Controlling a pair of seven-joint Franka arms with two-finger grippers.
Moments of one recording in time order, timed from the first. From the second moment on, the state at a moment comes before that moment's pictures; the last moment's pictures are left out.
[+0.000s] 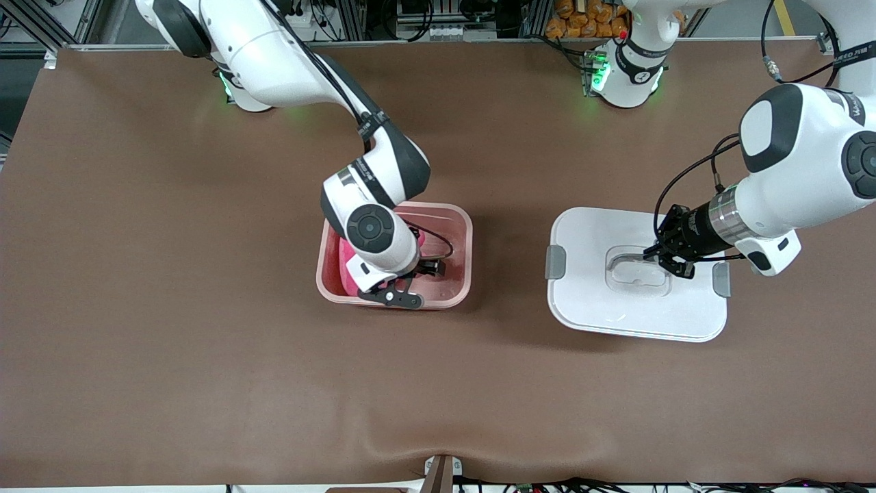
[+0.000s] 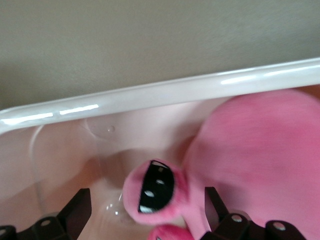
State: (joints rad) left arm 0.08 0.21 -0.25 -1.73 -0.16 1.90 -1.56; right arm 0.65 0.81 -0.06 -1.15 0.21 1.90 0.74
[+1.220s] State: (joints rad) left arm -0.16 0.35 -0.37 -1.55 -0.16 1.99 -2.02; right arm 0.38 0.53 -0.07 -1.07 0.21 1.50 0.74
